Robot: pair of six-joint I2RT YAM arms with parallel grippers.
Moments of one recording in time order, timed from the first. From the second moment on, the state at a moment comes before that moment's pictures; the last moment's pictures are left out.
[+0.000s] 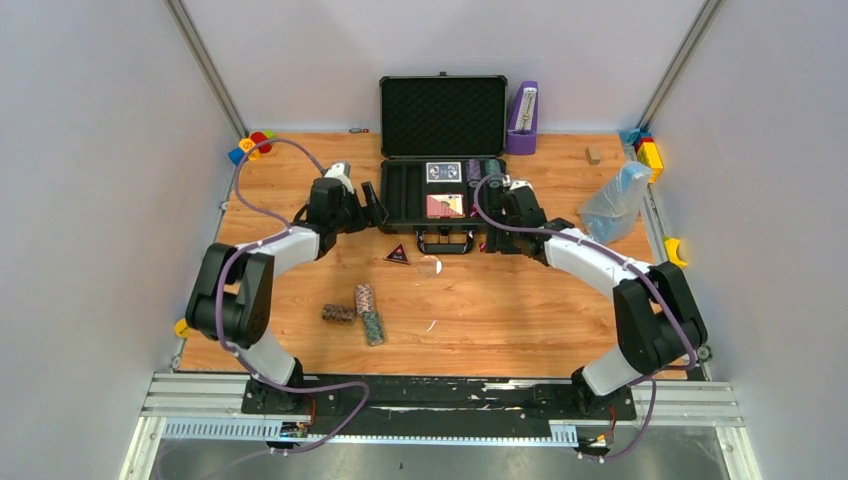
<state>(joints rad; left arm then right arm) -0.26 1.58 0.81 0.21 0.13 -0.47 0.45 1.54 0.95 -0.29 0.11 0.37</state>
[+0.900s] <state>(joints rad) -0.26 1.97 1.22 0.01 0.12 -0.44 0.55 1.80 1.09 -0.26 0.21 0.33</state>
